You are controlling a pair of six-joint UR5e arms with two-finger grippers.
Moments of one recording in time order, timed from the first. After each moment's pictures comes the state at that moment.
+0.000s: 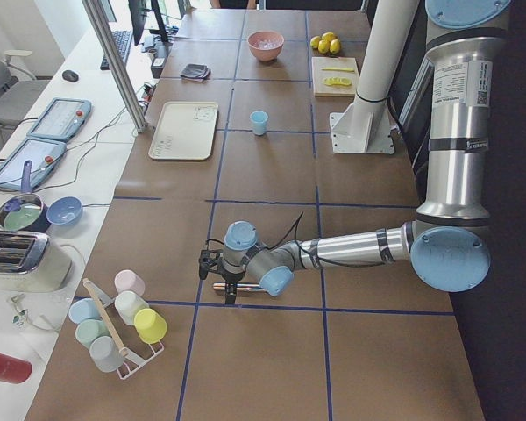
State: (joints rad) left arm -1.11 -1.54 -1.32 -2.44 -2.09 -0.78; right arm 1.59 -1.64 1.67 -1.39 2.42 -0.02
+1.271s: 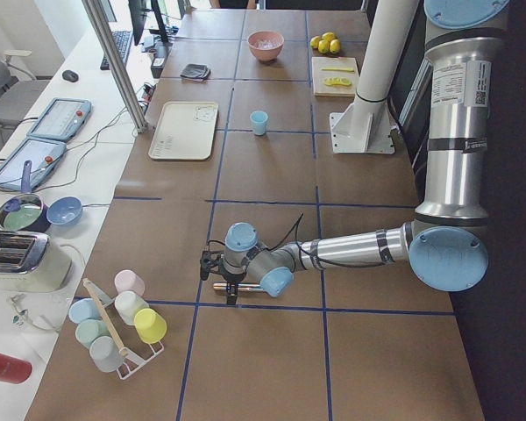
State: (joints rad) left arm -1.10 -1.55 -1.31 -2.45 -2.09 -0.77; right arm 1.59 -1.63 1.67 -1.39 2.42 -0.02
